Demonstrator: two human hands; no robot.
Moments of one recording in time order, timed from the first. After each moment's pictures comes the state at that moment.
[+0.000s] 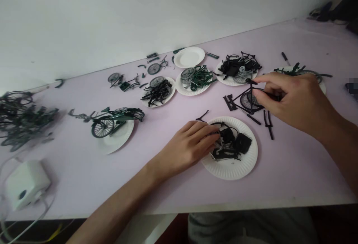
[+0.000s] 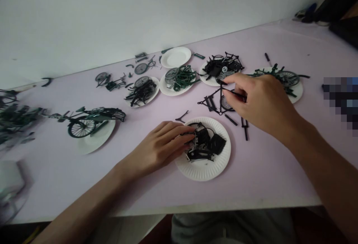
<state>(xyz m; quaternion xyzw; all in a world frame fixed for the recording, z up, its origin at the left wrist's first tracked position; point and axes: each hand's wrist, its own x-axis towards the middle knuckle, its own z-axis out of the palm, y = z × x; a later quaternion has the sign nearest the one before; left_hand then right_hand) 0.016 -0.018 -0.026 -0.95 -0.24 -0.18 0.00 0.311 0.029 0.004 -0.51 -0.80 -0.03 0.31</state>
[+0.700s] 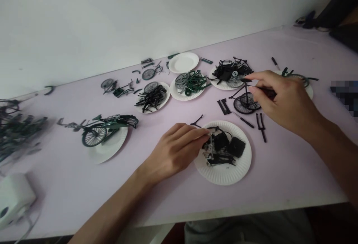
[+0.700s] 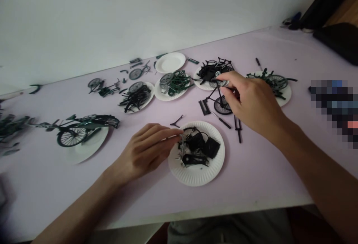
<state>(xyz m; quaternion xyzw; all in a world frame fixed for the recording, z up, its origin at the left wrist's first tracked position) 0.007 -0.008 -0.021 -0.94 -0.20 -0.26 0.00 0.311 0.033 0.004 -0.55 -0.77 0.01 0.32</state>
